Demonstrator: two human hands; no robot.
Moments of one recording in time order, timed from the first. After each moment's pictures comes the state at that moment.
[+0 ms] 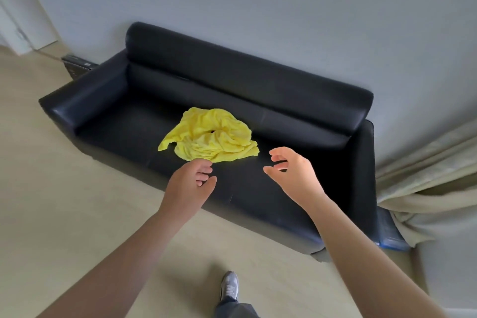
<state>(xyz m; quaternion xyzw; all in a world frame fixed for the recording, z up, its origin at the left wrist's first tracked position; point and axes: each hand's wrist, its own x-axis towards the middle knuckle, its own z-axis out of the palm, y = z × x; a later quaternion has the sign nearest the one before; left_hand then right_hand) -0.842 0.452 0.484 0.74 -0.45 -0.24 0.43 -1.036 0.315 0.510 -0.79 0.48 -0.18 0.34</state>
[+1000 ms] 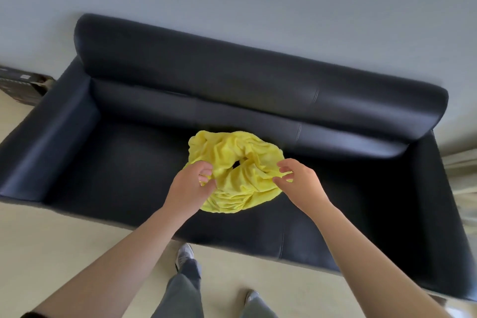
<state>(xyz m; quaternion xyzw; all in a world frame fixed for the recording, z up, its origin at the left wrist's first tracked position) -0.485 0.164 0.387 0.73 -0.51 -0.35 0.30 -0.728 0.078 0.406 -0.70 0.61 -0.10 0.36</state>
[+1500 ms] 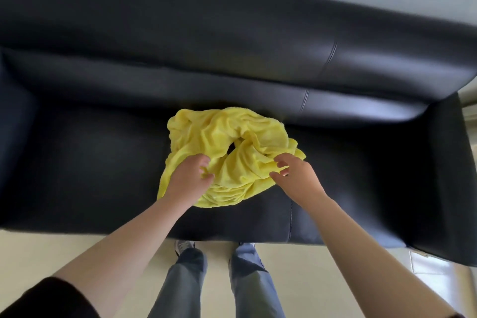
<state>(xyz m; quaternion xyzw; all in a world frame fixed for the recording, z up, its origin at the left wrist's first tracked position) -0.449 0.058 0.251 0.72 -0.53 -0.42 0.16 -0.693 0.010 0.291 -0.63 0.68 -0.01 0.38</state>
